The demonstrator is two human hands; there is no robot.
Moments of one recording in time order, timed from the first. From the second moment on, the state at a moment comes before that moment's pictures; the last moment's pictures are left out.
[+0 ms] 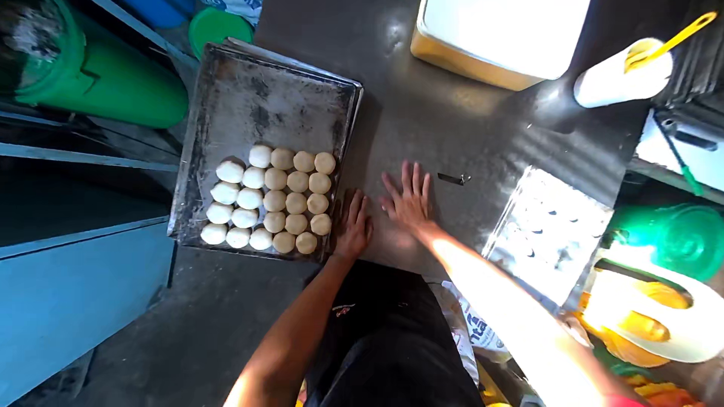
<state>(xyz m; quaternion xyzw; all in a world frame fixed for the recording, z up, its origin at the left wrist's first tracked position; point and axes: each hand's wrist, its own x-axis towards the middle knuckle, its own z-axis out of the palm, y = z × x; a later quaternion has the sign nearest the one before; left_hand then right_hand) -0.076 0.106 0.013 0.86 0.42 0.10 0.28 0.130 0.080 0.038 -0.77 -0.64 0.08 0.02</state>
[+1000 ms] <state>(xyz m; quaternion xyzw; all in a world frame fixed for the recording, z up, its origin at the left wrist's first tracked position) -0.002 0.066 0.060 0.89 0.29 0.13 0.31 0.220 0.024 0.157 -0.61 -0.10 0.50 0.60</state>
